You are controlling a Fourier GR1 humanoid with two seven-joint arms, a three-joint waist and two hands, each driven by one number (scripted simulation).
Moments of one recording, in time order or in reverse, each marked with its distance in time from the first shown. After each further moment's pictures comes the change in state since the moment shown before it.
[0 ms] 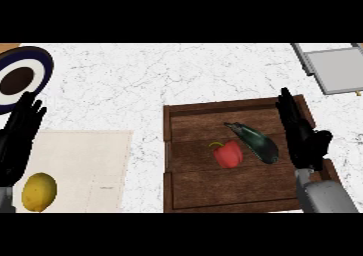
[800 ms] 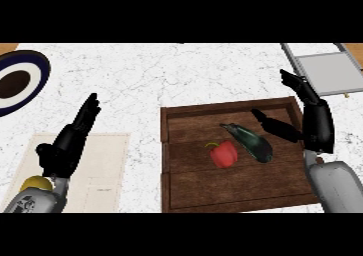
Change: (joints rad) left arm -0.117 -0.126 -0.221 0.090 -0.193 0.028 -0.004; right arm -0.119 -0.049 -0.043 0.030 0.183 -0.142 -0.187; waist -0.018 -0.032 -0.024
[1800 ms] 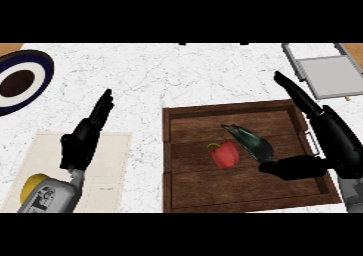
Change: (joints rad) left arm -0.063 -0.082 -0.004 0.051 -0.075 -0.005 0.037; right arm 0.054 -0.253 0.164 -0.451 0.137 0.330 0.397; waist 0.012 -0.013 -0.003
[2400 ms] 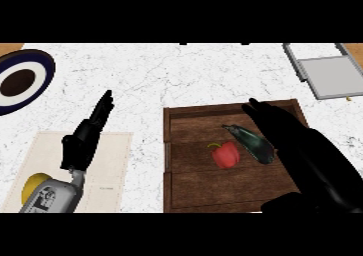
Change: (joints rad) left arm 0.006 -0.015 0.016 0.011 -0.020 -0.017 -0.010; right arm -0.120 -0.069 0.236 -0.275 0.220 0.301 0.591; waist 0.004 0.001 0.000
